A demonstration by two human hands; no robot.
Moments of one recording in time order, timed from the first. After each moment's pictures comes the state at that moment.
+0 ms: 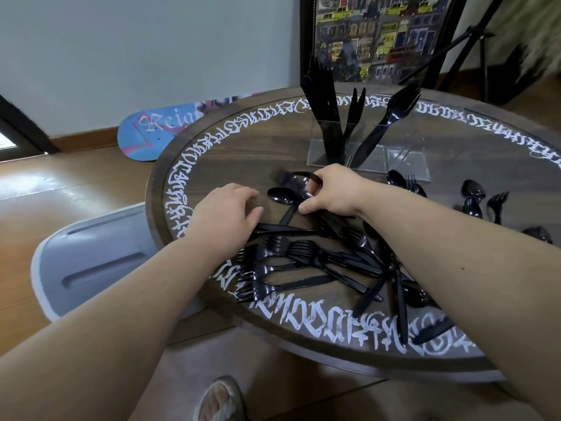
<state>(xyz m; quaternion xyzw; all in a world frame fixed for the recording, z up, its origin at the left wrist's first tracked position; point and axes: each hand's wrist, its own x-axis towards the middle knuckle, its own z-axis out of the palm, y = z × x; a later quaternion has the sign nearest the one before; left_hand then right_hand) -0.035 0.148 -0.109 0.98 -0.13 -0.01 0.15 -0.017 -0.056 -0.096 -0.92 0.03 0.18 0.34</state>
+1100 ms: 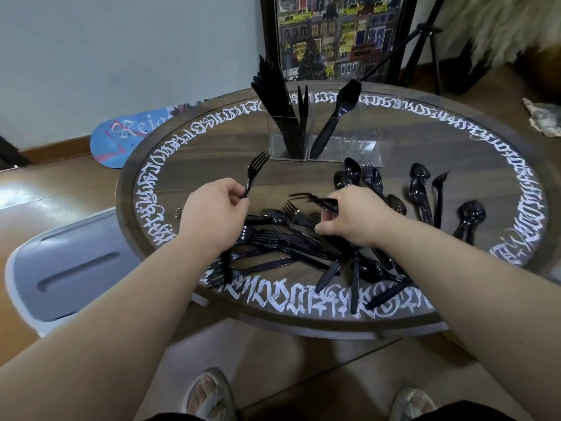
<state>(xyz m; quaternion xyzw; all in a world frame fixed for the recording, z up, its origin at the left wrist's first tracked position) -0.069 0.104 -0.083 0.95 -0.05 -0.02 0.30 -0.110 -0.109 -0.079 -0.97 0.01 0.13 0.21</state>
